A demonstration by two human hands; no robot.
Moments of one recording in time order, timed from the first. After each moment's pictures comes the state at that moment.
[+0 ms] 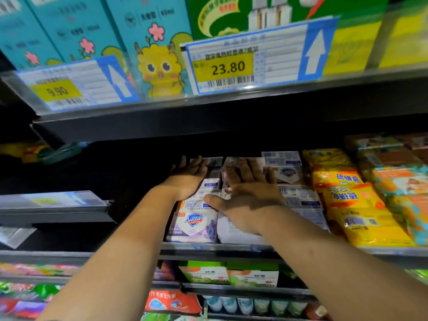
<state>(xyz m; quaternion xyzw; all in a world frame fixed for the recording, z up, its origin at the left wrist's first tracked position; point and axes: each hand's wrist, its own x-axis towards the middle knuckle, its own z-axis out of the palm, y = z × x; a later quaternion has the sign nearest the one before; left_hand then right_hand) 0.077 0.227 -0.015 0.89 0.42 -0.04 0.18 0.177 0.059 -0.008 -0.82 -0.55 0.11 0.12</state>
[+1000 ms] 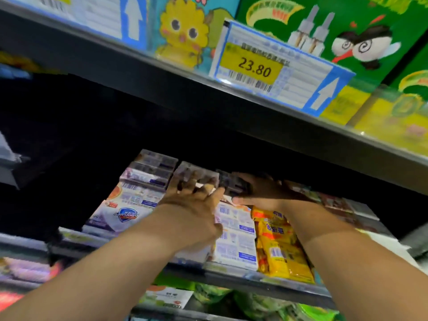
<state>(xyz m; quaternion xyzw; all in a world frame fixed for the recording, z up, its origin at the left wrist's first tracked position) 0.117 0.077 0.004 0.95 0.29 0.00 0.08 0.344 0.031 0.022 -0.83 -0.55 0.11 -0.01</state>
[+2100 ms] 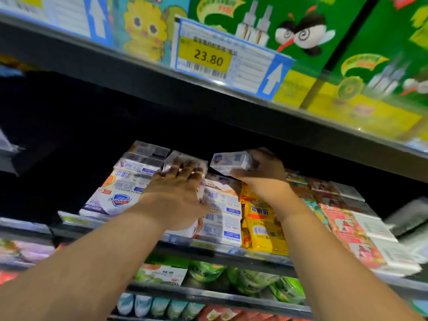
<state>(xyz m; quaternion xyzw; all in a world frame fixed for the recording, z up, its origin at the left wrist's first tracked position) 0.118 0.076 0.001 0.93 0.34 0.03 0.10 0.318 -0.007 0.042 -0.80 -0.49 0.05 0.35</state>
